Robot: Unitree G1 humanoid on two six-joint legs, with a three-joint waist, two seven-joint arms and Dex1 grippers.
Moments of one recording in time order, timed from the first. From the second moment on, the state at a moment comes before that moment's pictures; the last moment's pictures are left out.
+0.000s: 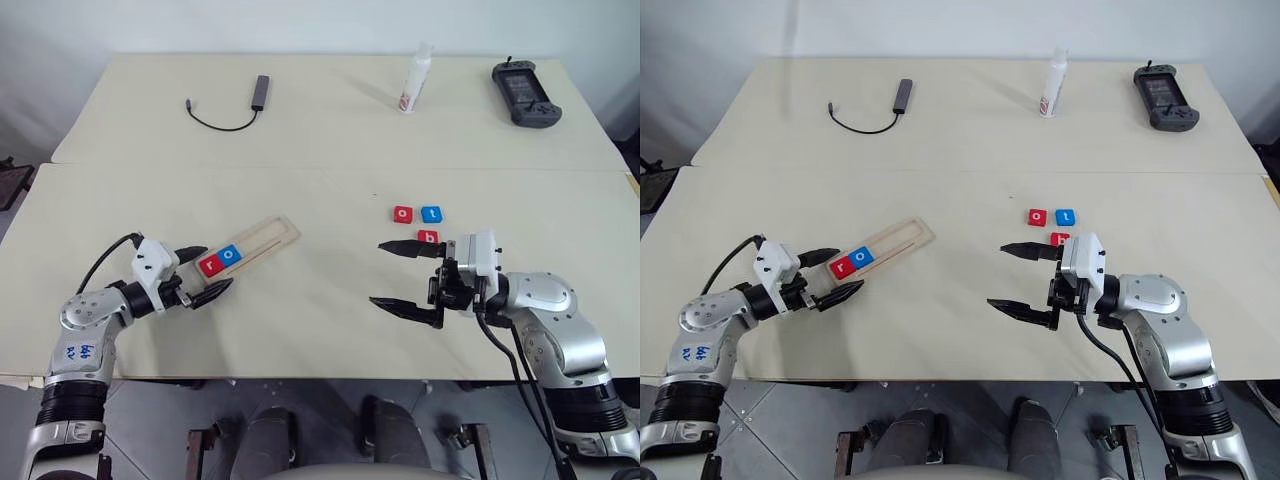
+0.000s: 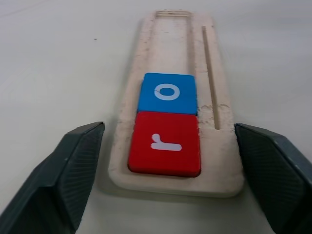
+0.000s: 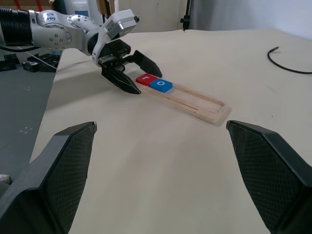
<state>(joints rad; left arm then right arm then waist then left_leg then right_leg) -0.23 0.65 0.16 0.31 -0.29 -0.01 -0.94 -0.23 -0.59 -0.01 -0.21 0.52 0.17 1.14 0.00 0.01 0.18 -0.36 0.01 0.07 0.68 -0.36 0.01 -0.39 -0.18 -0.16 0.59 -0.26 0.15</state>
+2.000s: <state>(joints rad) -0.30 0.62 0.11 0.19 -0.43 -0.01 -1.25 0.28 -0.65 -0.50 -0.27 0.52 0.12 0.90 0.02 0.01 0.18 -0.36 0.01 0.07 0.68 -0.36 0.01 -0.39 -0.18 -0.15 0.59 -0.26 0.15</state>
